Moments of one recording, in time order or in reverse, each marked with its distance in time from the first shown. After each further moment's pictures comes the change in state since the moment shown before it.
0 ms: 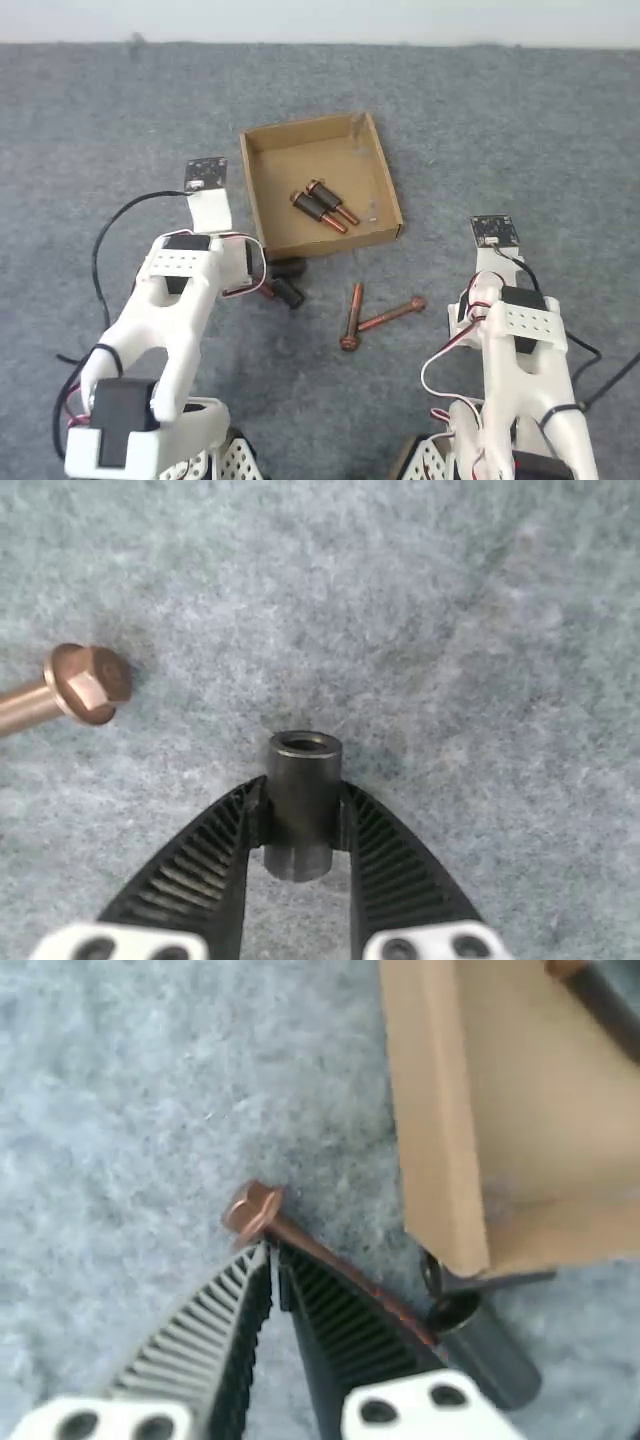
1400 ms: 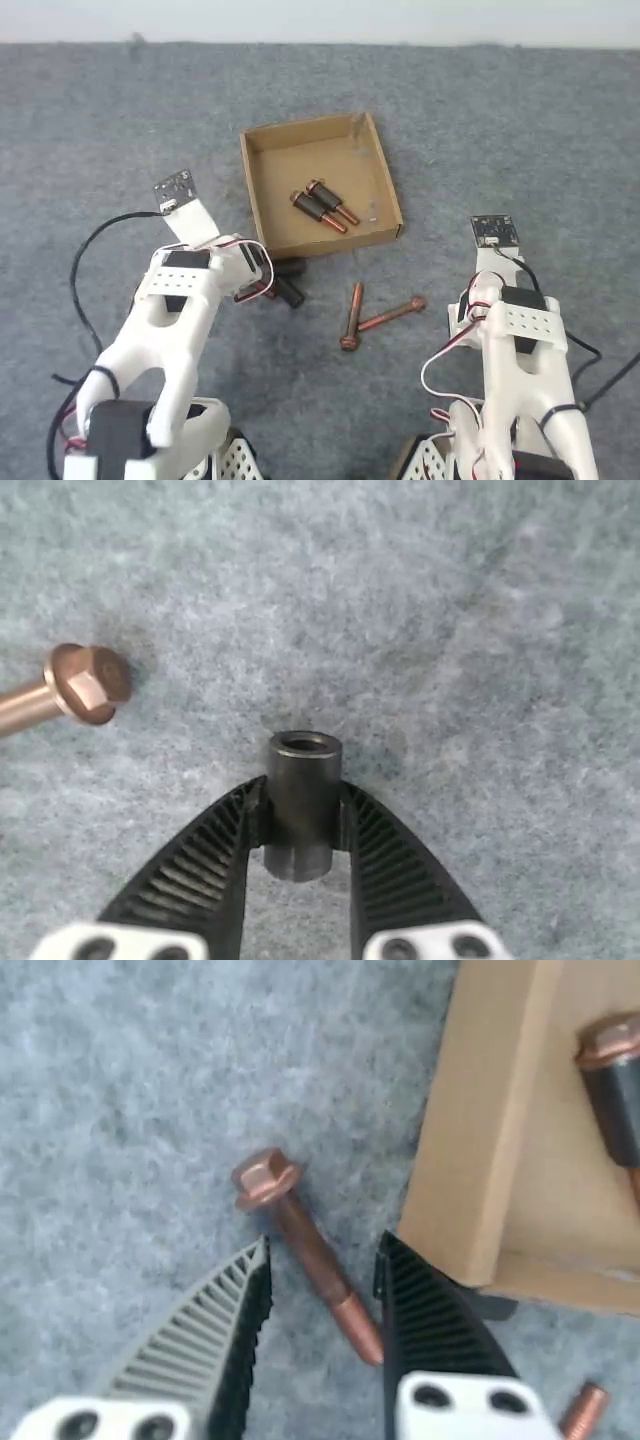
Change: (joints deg) left arm 0.8 -6.2 6.7 -3.2 21.3; right arm 0.0 0.0 0.0 0.0 0.0
